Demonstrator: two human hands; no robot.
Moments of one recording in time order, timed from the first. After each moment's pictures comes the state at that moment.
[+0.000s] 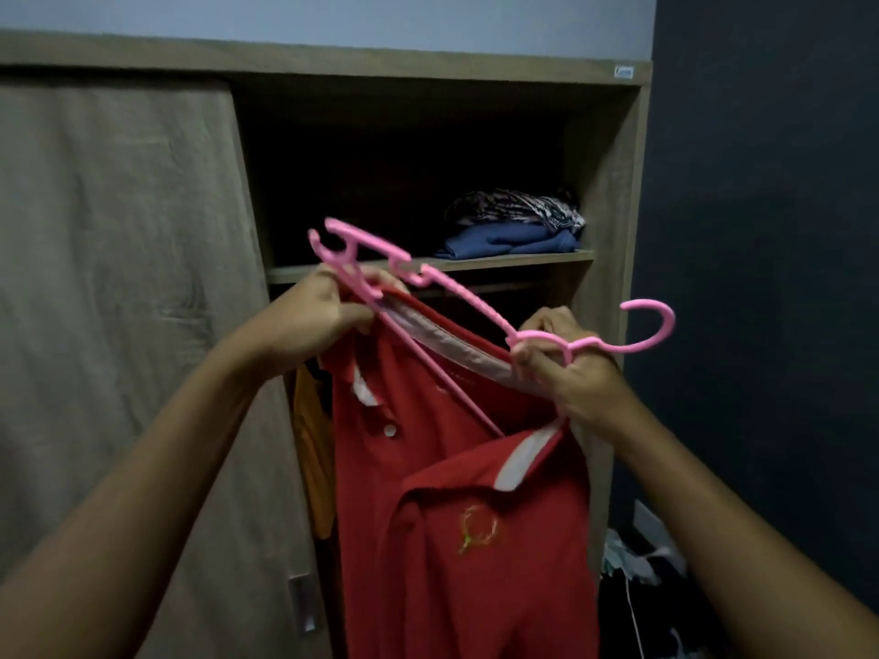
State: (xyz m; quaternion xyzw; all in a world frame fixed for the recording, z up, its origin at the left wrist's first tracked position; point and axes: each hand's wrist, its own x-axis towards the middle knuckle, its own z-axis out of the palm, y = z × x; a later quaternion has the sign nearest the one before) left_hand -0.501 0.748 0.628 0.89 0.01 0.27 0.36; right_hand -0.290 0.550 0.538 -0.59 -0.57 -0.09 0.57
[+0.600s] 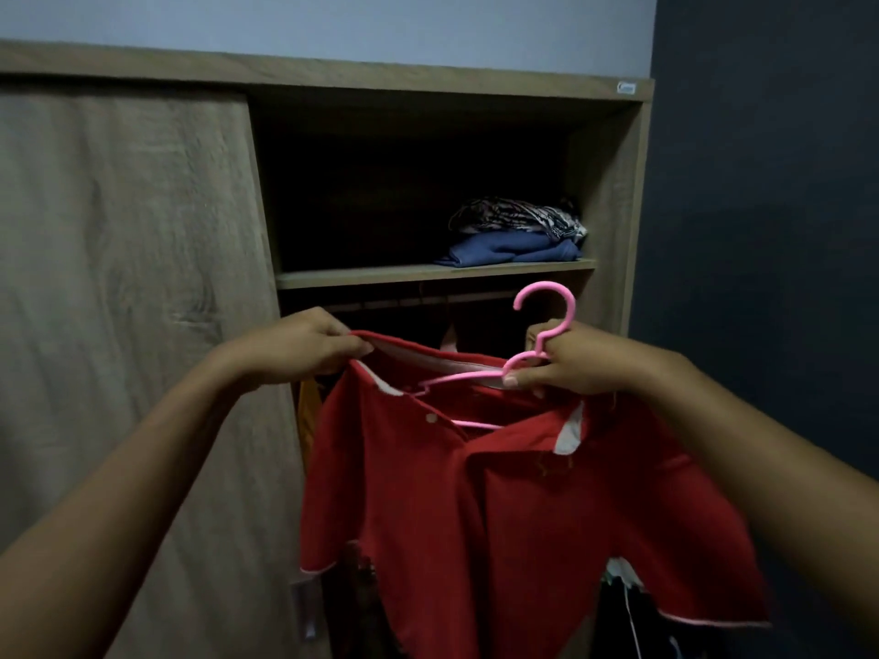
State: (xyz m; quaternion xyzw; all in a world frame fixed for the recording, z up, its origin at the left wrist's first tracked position) left_hand -0.512 0.785 0.616 0.93 0.18 0.16 0.28; right_hand -0.282 0.548 0.593 -0.83 -0.54 -0.04 0.17
